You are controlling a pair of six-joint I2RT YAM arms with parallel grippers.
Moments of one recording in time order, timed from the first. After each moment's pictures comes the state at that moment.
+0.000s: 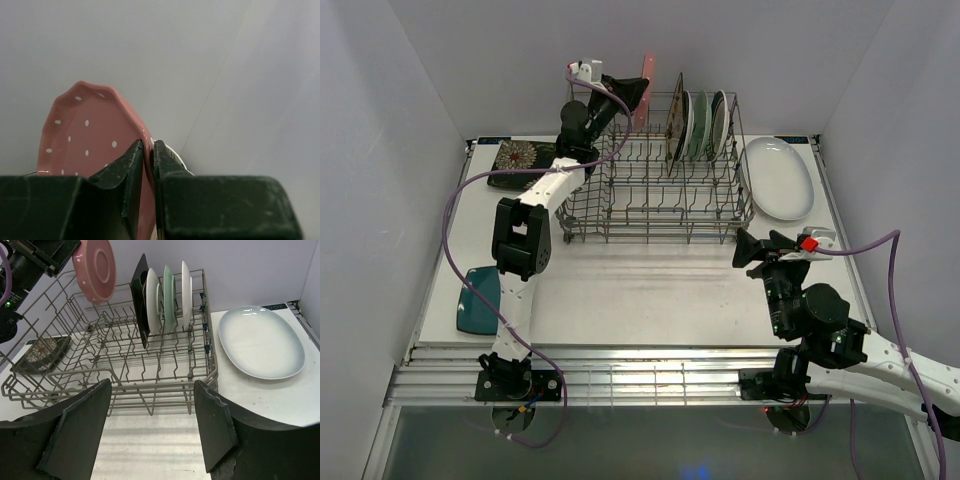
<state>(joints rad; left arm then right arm) -0.35 2.27 1.97 0.81 0.35 -0.51 1.22 0.48 0.60 0.13 1.12 0.02</state>
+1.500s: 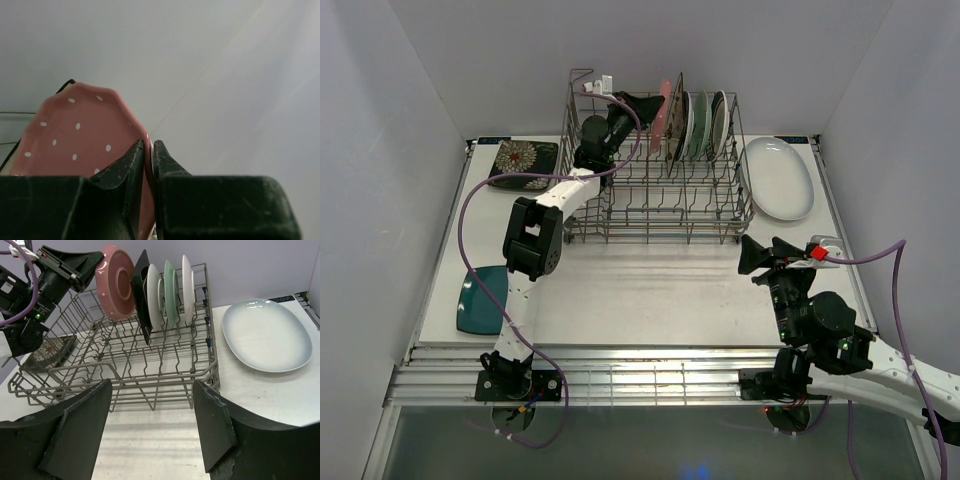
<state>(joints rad) -0.41 2.32 1.91 0.83 0.24 -0.78 1.22 0.37 0.54 0.09 1.10 0.07</state>
